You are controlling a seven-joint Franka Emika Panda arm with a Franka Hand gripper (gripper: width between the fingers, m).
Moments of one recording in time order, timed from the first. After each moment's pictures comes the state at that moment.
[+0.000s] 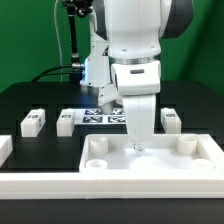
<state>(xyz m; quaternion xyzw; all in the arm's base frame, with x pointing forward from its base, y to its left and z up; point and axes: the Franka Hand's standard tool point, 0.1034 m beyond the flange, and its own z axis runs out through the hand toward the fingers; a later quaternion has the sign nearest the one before) 0.522 0.026 0.014 -0.73 -0.68 0.00 0.05</state>
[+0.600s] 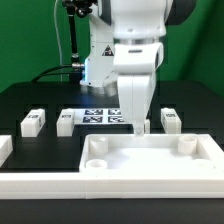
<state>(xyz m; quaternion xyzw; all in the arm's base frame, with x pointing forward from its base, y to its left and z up) 0.510 0.041 0.051 -0.83 -0.56 0.00 0.03</state>
